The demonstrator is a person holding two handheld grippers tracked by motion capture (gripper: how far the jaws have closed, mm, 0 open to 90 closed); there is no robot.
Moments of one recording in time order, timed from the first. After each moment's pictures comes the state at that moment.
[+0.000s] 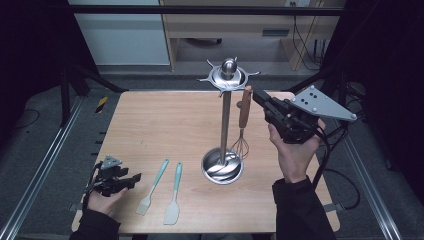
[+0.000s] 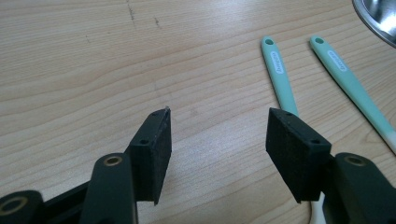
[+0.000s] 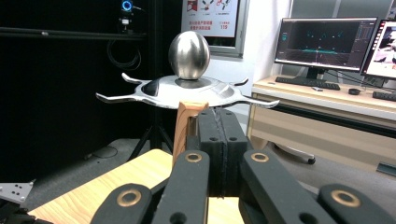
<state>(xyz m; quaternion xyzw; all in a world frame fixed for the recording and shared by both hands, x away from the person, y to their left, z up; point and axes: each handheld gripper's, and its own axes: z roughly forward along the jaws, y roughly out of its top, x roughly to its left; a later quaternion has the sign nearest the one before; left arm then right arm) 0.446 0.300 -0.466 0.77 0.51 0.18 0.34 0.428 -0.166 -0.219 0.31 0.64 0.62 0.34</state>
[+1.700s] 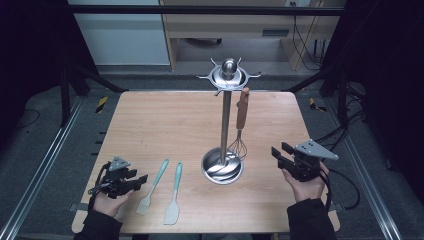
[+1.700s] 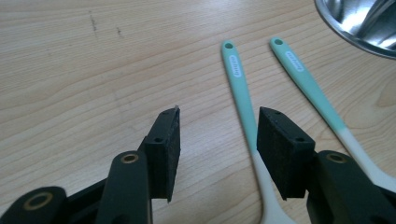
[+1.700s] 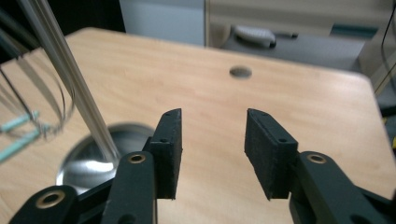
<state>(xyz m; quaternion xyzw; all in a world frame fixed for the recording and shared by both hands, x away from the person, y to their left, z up) 0.438 0.274 -0.455 0.79 0.49 0.17 0.34 0.440 -0.243 -0.399 0.47 0.70 0.46 0.29</state>
